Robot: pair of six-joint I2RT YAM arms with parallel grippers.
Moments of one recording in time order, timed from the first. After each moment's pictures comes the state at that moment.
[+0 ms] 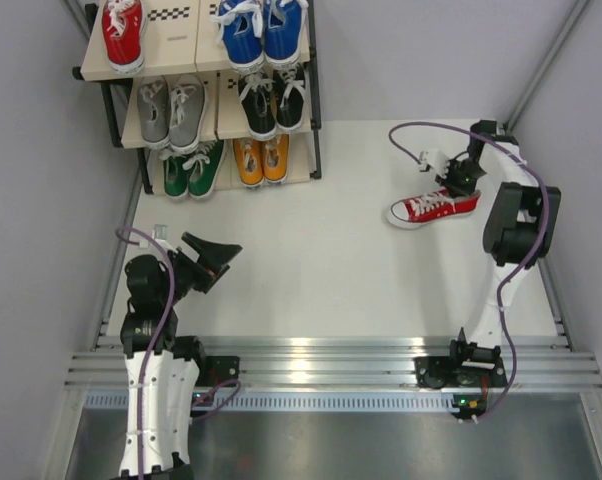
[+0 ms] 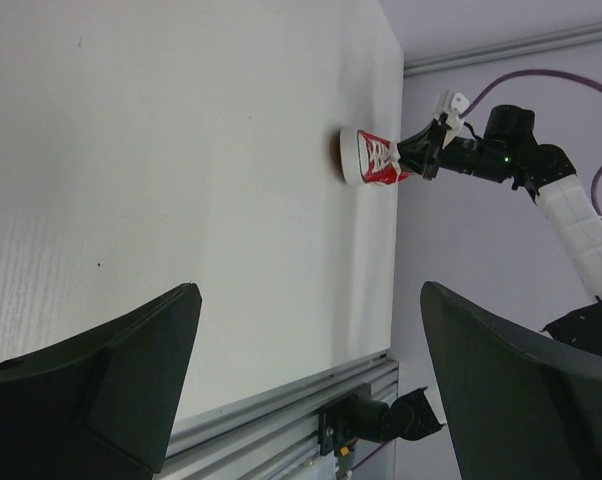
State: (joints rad) left arm 0.14 0.37 0.47 -0.45 0.60 -0.97; right arm -0.12 2.14 1.75 -0.91 -0.29 -1.40
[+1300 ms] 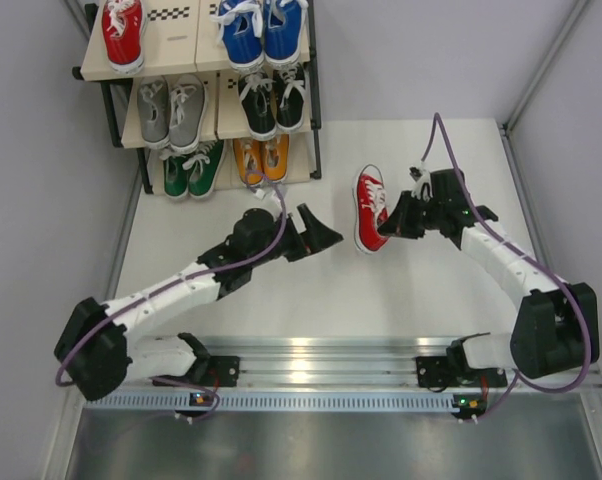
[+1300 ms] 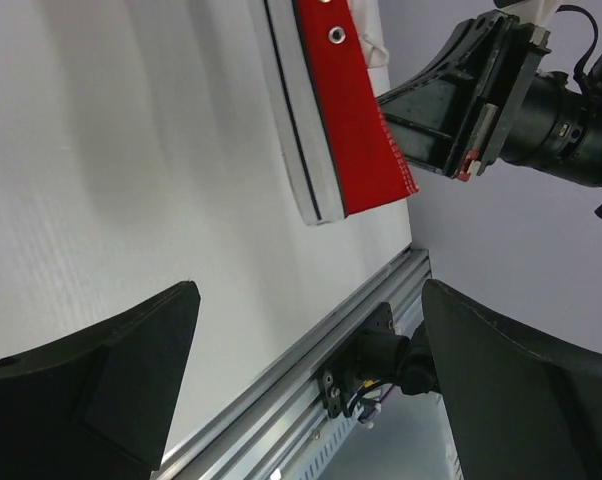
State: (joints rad) left arm -0.72 1.10 0.67 0.09 0.17 -1.00; right arm 0.24 1.33 0.92 -0.39 -0.49 0.45
